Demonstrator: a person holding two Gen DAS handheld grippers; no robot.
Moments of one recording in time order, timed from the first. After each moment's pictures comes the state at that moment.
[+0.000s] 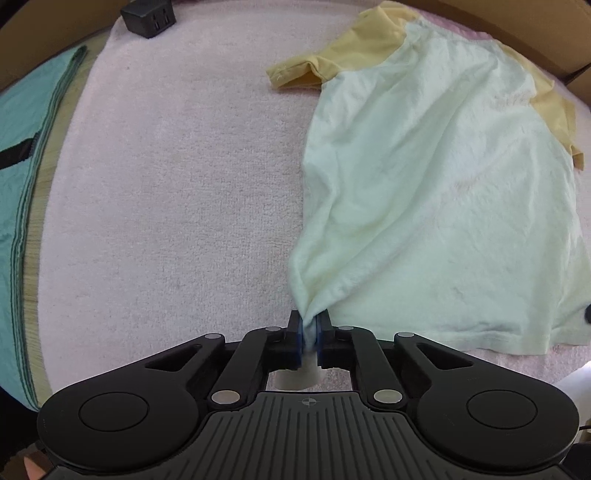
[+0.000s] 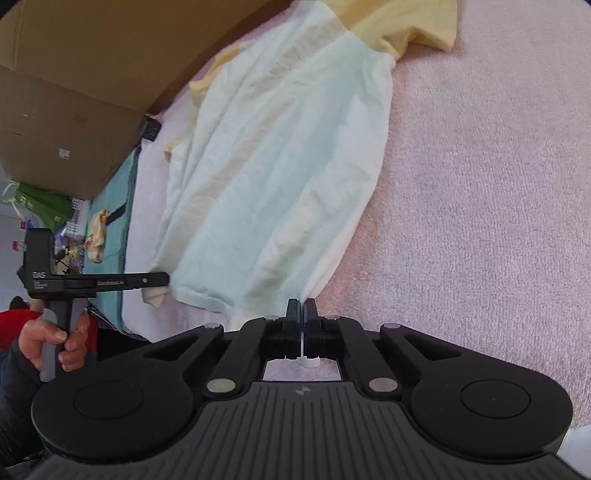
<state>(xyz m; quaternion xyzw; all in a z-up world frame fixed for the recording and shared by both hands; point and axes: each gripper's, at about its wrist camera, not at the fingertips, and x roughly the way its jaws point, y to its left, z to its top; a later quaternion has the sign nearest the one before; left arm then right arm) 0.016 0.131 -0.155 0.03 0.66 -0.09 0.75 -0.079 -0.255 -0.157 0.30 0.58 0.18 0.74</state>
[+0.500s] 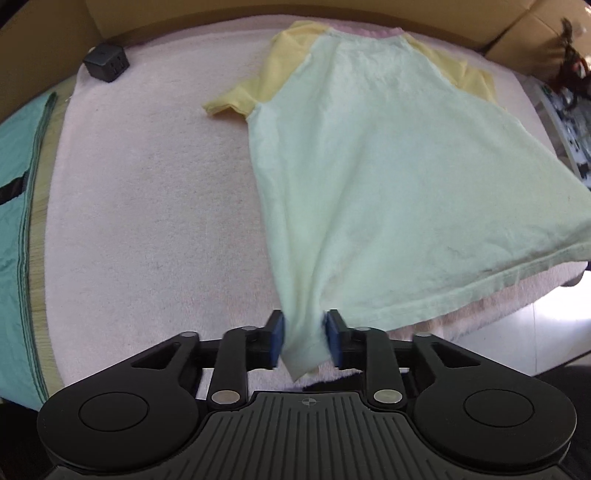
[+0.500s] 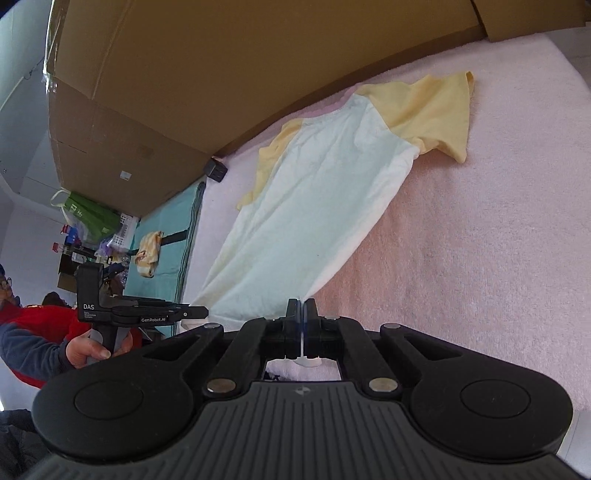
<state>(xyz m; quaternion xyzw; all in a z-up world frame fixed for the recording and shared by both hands) -0.031 0.112 -0.099 0.07 0.65 -0.17 0.74 -0.107 -0.305 -0.070 0.30 0.53 0.21 0.76</state>
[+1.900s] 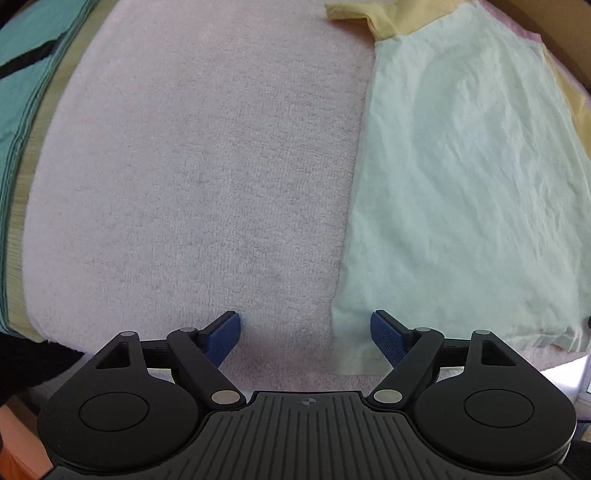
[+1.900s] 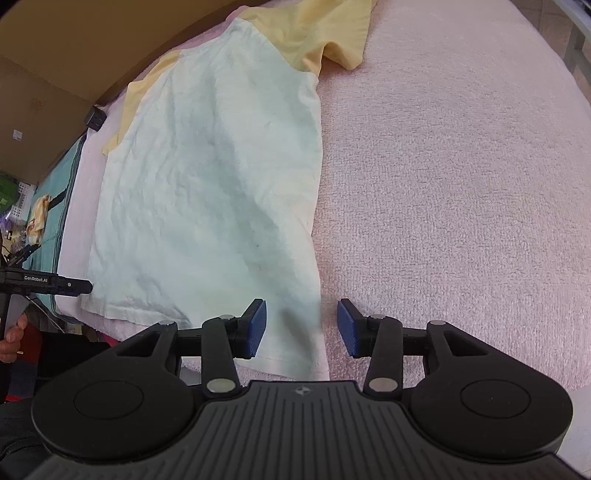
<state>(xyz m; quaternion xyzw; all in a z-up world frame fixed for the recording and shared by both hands) -0.024 0.156 -0.172 -0.05 0.71 -0.05 0.70 -0.115 -0.302 -0.168 0.21 0.60 0.10 0.76</state>
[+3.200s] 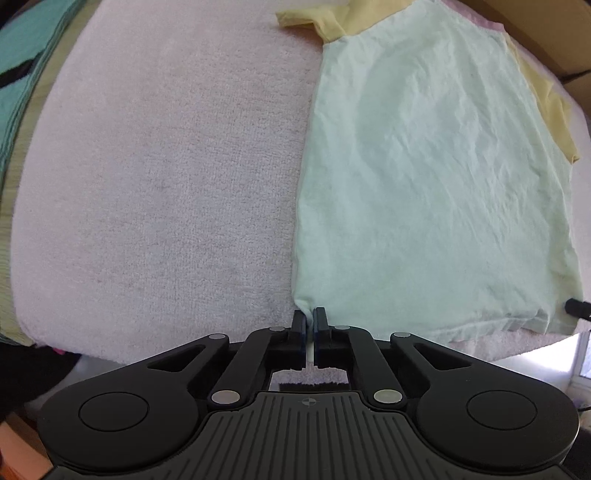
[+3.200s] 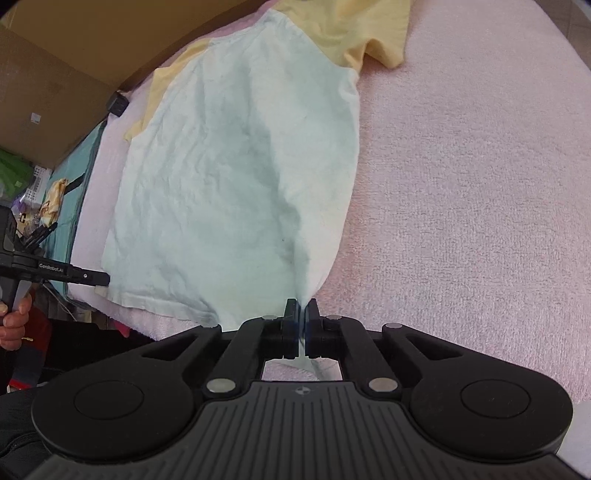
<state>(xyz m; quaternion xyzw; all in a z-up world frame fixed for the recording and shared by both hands) -0.074 0.105 -0.134 -0.03 0.70 -0.08 0.71 -0.114 -0.281 -0.158 0.20 0.59 0.14 0.76</state>
